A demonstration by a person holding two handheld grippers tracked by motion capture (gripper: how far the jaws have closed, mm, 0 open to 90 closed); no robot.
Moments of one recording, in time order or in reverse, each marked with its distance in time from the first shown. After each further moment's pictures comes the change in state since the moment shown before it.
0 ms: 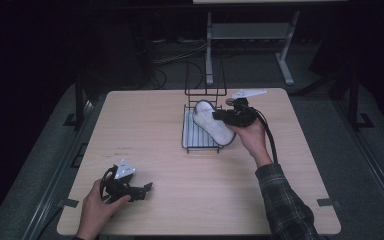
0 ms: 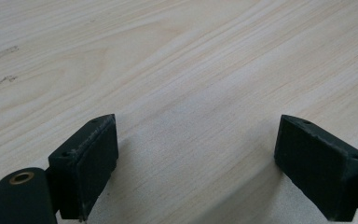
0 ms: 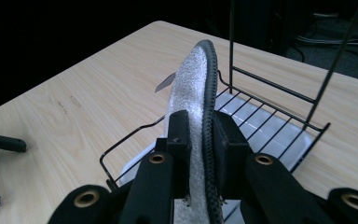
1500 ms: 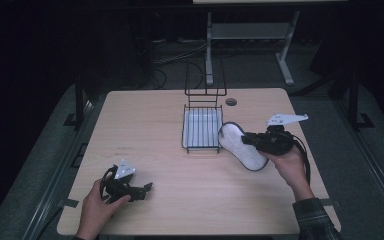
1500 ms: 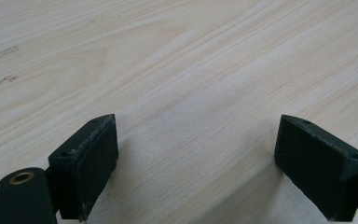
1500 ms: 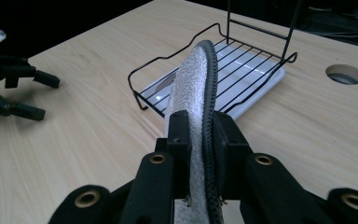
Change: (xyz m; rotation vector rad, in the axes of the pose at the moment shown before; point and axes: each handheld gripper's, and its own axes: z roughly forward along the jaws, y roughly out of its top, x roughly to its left) left arm 0.000 0.000 0.000 -0.002 0.001 -0.002; right arm 0.010 -0.062 -0.102 0.023 -0.013 -0.054
